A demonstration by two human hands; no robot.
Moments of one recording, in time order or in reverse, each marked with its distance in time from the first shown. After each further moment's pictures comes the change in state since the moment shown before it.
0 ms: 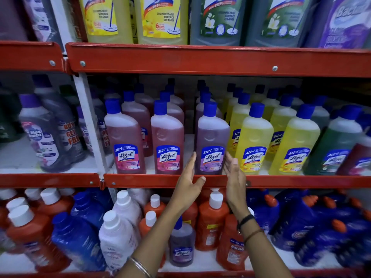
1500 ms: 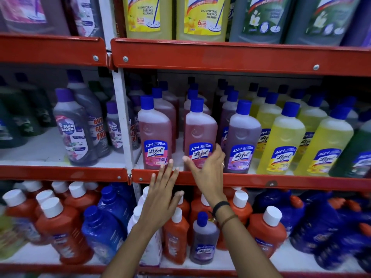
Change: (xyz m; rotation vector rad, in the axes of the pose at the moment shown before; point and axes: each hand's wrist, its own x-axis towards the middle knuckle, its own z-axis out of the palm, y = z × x) left_hand -0.054 -0.061 -0.125 0.959 0.154 0.310; right_hand -0.024 -0.018 0.134 -0.683 0.018 -0.054
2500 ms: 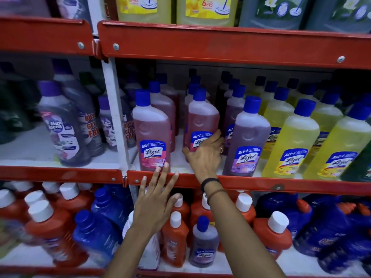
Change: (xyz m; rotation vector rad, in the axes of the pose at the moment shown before) left_hand 0.000 -0.025 0.015 0.381 -0.035 -0.045; right_hand 0.058 -0.008 0.037 -0.363 0.049 0.093
